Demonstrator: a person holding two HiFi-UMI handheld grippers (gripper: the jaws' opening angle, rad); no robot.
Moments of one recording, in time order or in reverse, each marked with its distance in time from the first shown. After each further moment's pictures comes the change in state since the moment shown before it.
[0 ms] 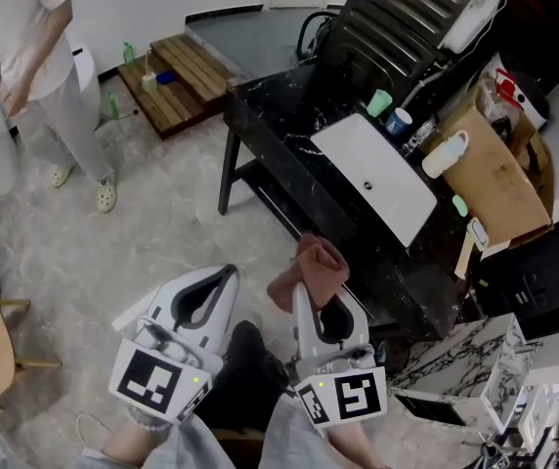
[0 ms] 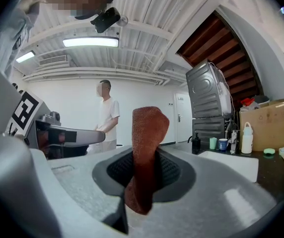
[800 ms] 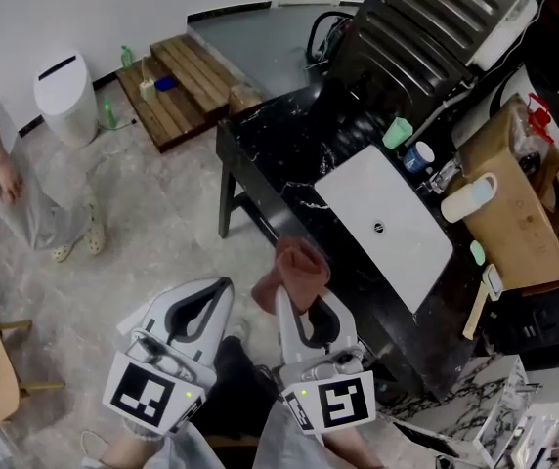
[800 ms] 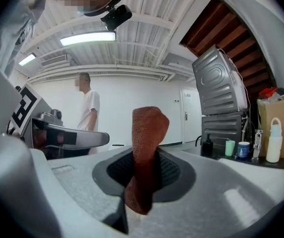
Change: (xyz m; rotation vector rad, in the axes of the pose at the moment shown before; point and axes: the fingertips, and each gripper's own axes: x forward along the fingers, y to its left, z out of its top) left arm 0.151 0.098 -0.004 -0.002 0.056 0.021; right arm 0.179 -0.070 -0.003 -0.014 0.013 0.091
